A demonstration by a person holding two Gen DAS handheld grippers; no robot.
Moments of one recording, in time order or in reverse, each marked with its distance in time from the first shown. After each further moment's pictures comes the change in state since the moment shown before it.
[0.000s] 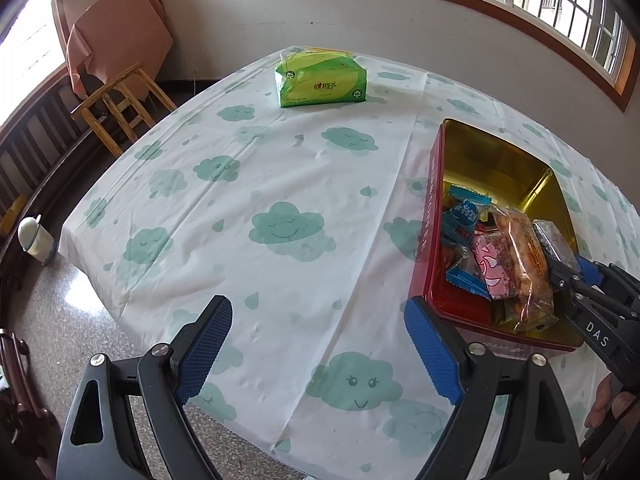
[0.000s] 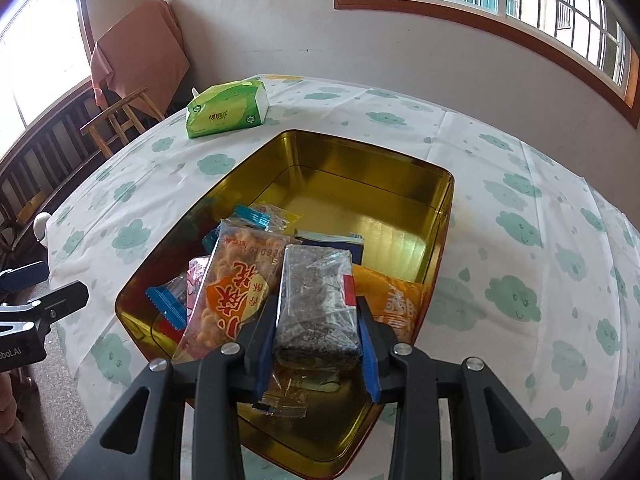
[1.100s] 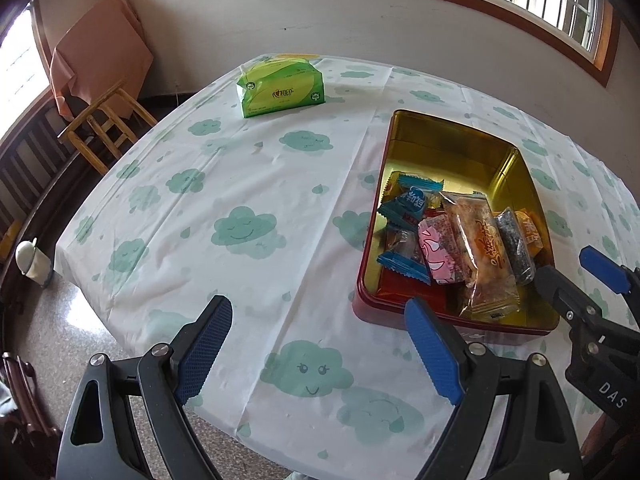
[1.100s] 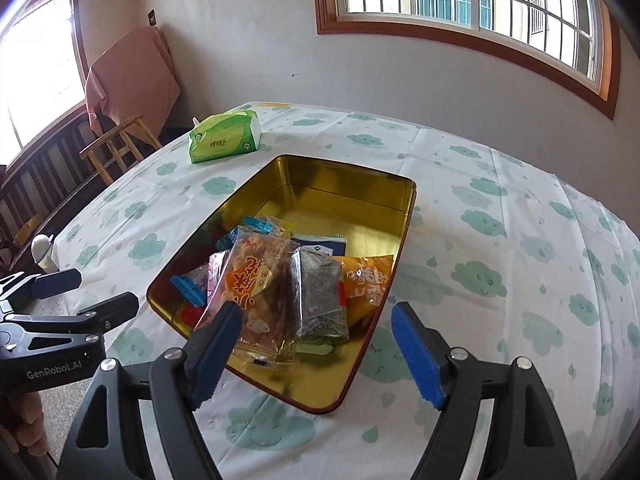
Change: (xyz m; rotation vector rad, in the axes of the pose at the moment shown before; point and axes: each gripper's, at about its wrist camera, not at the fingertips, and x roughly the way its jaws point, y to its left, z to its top) left arm -0.015 -0.043 -0.008 0.081 -0.012 -0.018; right arm -0.055 -0.003 -0.024 0.055 -0.091 -0.035
